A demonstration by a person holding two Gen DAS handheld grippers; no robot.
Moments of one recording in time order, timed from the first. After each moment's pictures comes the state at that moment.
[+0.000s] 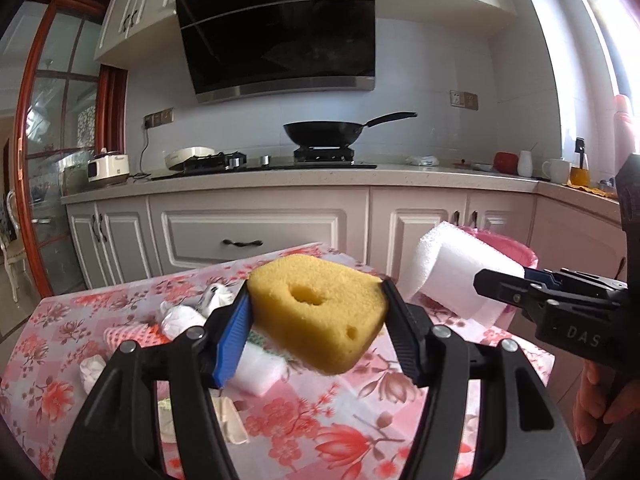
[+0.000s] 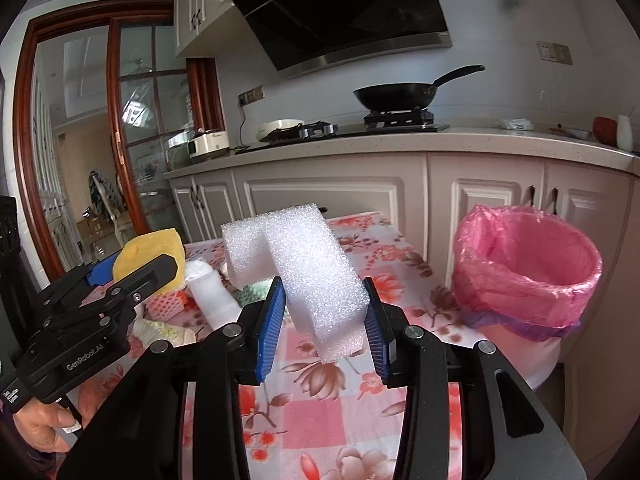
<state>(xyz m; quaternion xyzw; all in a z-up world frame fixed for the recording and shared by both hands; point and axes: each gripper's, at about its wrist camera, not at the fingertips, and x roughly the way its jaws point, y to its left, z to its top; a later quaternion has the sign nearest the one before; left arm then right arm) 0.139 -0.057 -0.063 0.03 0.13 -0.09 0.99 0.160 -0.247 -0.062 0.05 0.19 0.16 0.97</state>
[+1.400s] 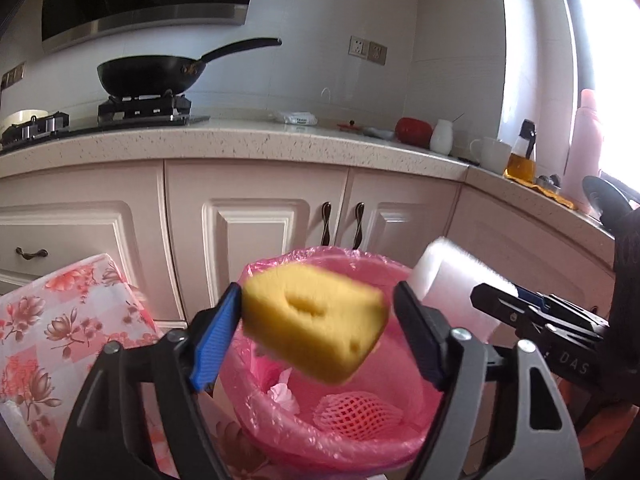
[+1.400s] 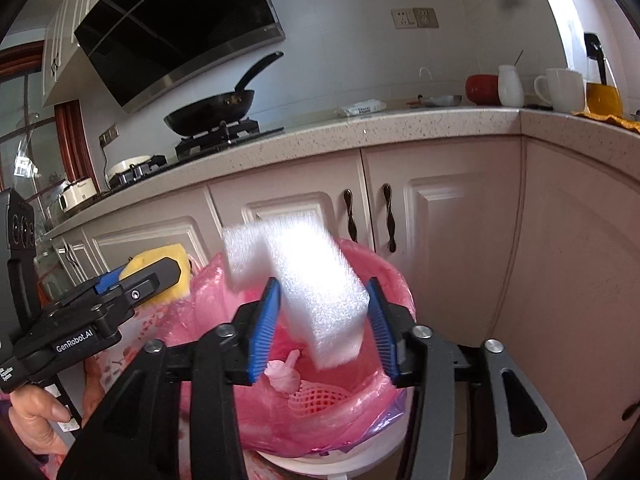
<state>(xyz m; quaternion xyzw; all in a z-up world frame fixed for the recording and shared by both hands) 0.408 -0.312 -0.084 -0.01 0.22 -0.30 0.93 0.307 -0.493 -0.088 0.11 0.21 -0.04 0.97</state>
